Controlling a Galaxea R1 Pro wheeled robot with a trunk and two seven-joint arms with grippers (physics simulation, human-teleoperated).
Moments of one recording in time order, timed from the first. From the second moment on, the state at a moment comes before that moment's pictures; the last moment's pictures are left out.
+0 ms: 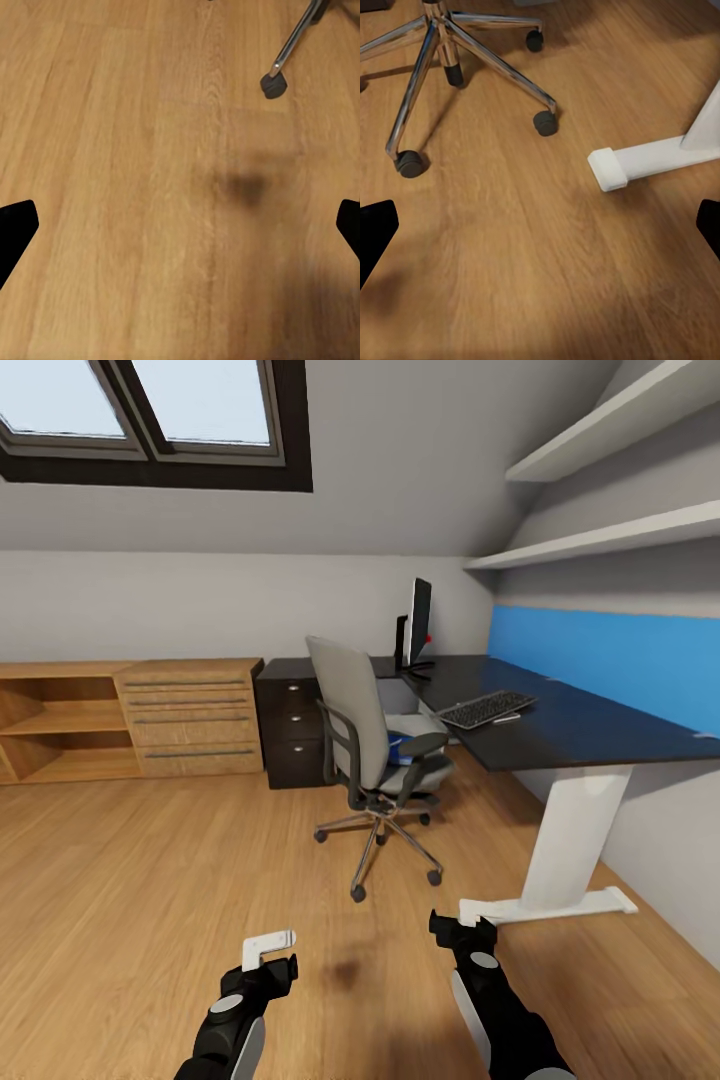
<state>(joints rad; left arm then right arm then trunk) -0.16 -0.16 -0.10 -1.23 0.15 0.46 0.32 -0.44 0.15 -0.05 -0.77 0.05 0.12 -0.23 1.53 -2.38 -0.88</state>
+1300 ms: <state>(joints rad) -0.16 -0.15 -0.09 -1.35 0.15 0.46 0.32 -0.47 0.12 -0.05 -0.70 0.05 0.05 -0.23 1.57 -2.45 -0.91</state>
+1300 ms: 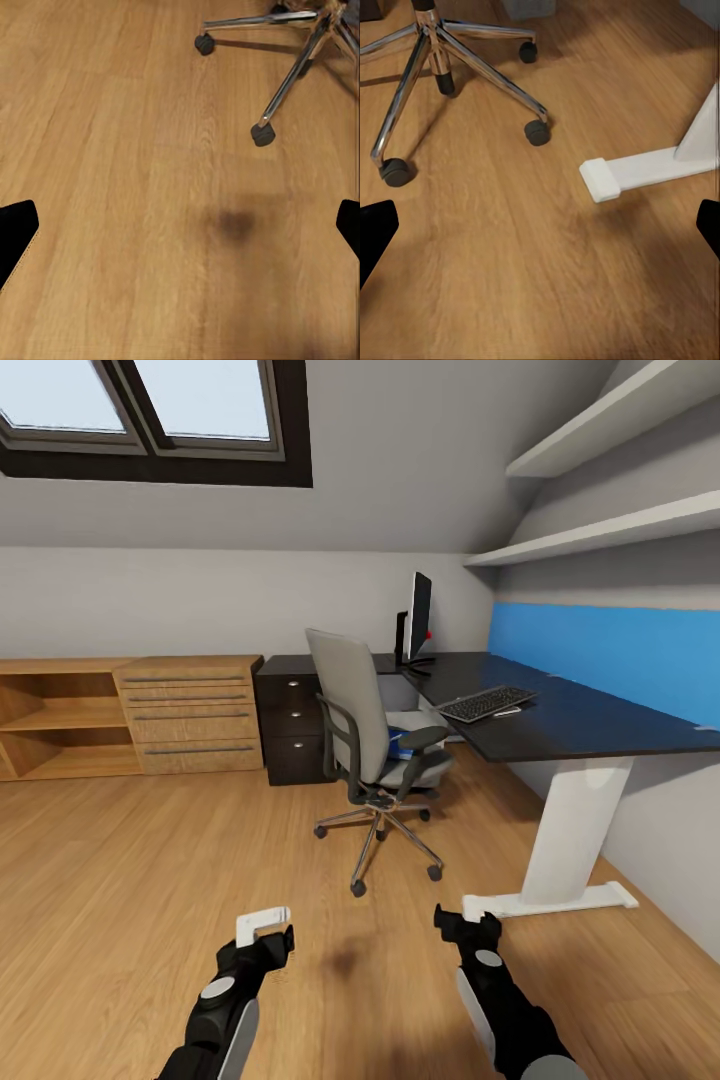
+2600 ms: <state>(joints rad) -0.01 -0.15 -0.10 -1.61 0.15 0.47 0.32 -0.90 -0.02 -0.06 -0.11 -0.02 -0.23 -0.22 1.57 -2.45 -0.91</state>
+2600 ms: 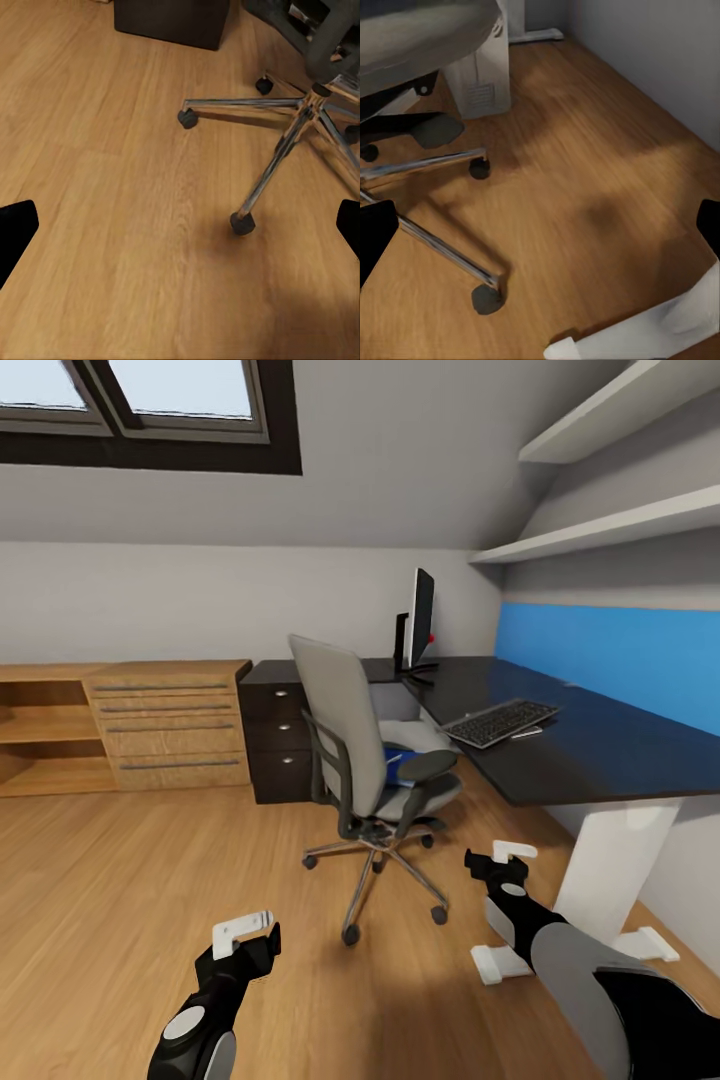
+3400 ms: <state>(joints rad) -0.01 -0.15 -0.10 -1.61 0.15 0.47 0.32 -0.90 -0.01 -0.06 -0.11 -0.02 -0.25 -0.22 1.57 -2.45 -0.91</state>
